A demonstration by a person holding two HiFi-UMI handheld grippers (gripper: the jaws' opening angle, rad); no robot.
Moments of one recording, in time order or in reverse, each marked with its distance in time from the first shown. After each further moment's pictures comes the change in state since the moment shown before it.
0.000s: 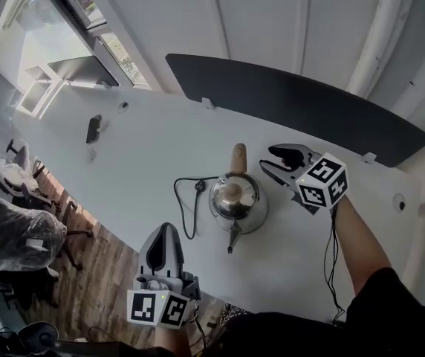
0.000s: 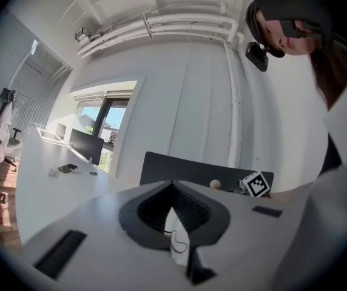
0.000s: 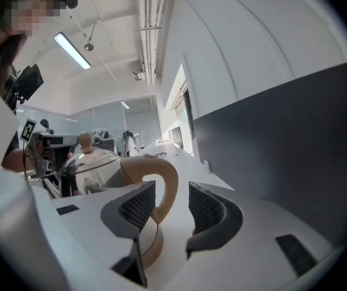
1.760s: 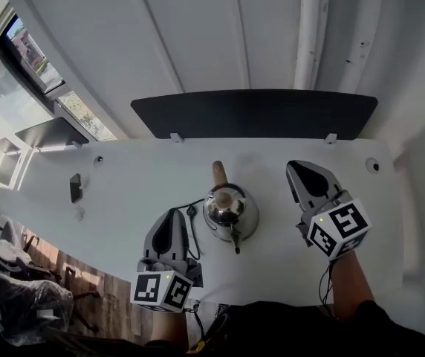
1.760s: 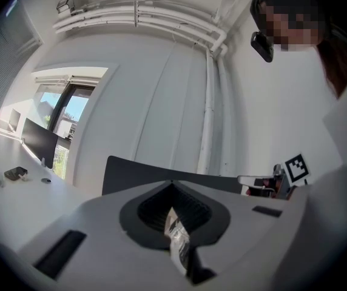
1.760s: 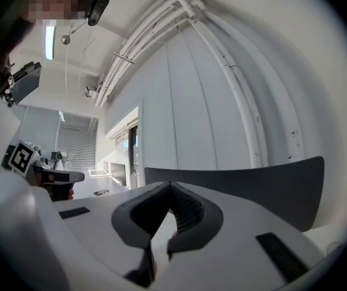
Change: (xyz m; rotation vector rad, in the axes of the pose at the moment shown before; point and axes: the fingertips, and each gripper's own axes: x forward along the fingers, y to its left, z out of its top) left arm 0.064 -0.027 0.038 0.036 -0.001 -0.374; right arm -0.160 0.061 0.082 0.055 -0.328 -0.711
